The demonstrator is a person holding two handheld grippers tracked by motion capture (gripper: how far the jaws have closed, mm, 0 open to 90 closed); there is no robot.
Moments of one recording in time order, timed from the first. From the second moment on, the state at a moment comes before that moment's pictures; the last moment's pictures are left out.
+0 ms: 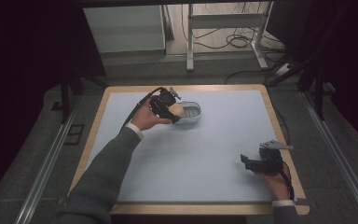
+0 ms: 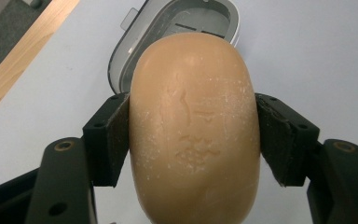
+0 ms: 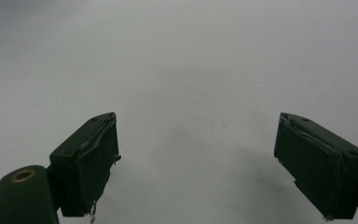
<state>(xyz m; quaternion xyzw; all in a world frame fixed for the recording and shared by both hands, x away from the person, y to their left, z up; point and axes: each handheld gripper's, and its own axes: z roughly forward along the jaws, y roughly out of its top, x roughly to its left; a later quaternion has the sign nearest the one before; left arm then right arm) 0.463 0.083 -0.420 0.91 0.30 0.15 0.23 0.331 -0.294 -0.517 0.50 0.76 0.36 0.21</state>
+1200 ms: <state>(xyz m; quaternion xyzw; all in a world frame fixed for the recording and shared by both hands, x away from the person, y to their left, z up) 0.494 0.066 -0.434 0.92 0.28 0.13 0.23 0.332 -0.298 -0.518 0.50 0.76 0.36 0.22</state>
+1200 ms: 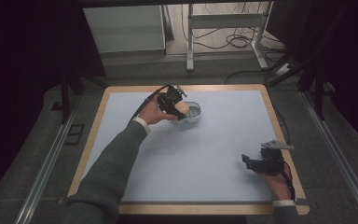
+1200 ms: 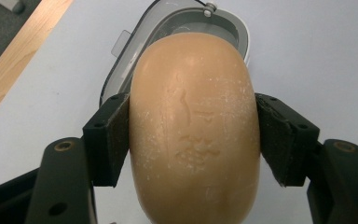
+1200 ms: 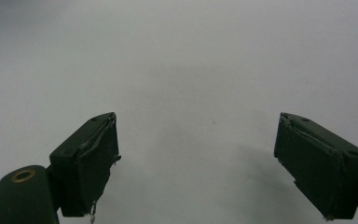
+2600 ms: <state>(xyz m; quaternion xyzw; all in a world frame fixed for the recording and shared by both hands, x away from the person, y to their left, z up) 0.525 0.048 -0.455 0.93 0.26 0.11 0.22 0.332 -0.304 -0.520 0.51 0.75 0.35 0.22</state>
